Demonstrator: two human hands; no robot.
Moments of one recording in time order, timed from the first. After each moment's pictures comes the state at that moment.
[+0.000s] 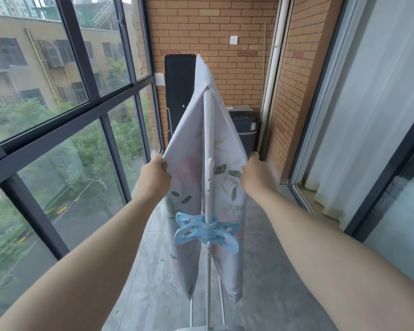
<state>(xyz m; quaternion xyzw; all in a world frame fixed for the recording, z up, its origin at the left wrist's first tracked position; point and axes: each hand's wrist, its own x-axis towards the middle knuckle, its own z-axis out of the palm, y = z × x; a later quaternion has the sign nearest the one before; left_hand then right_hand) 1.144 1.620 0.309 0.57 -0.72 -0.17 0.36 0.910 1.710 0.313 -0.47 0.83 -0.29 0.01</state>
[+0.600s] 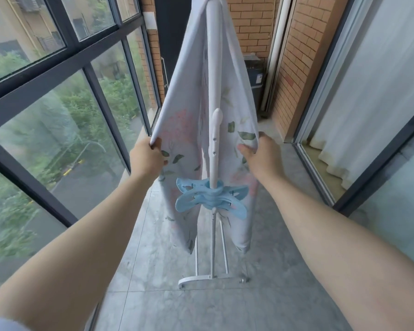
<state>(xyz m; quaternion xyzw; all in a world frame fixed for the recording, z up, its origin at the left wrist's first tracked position) 1.150 1.595 0.242 0.61 -0.60 -0.34 0.40 0.903 1.695 0.233 -0.44 0.77 -0.45 0.08</state>
